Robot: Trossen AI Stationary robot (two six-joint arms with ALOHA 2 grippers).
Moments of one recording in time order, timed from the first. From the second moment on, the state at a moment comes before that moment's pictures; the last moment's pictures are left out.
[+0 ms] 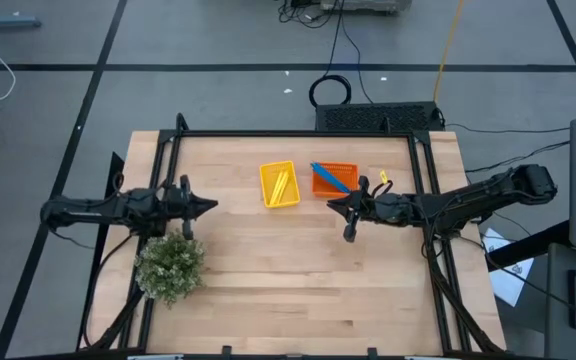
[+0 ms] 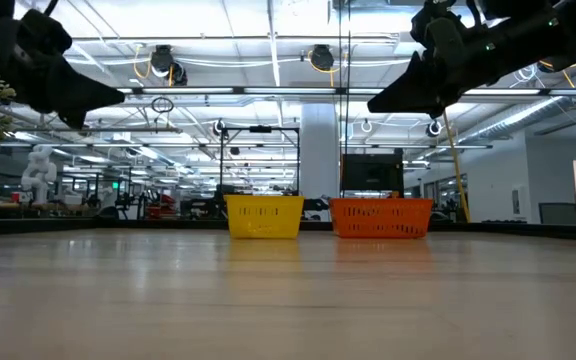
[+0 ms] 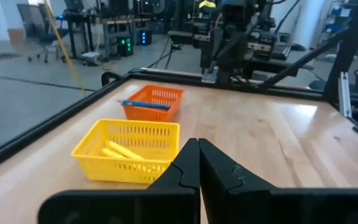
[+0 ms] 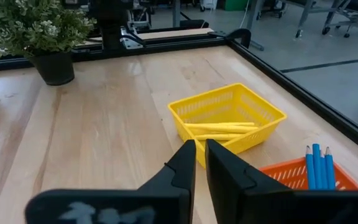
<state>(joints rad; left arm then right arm) -0.05 0.05 0.09 -0.13 -0.21 -0.09 0.11 1.14 0.45 0.34 0.39 0.14</state>
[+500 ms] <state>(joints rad) -0.04 0.07 0.01 0.02 -0.05 -0.04 0.17 1.11 0.45 0.32 0.38 0.11</state>
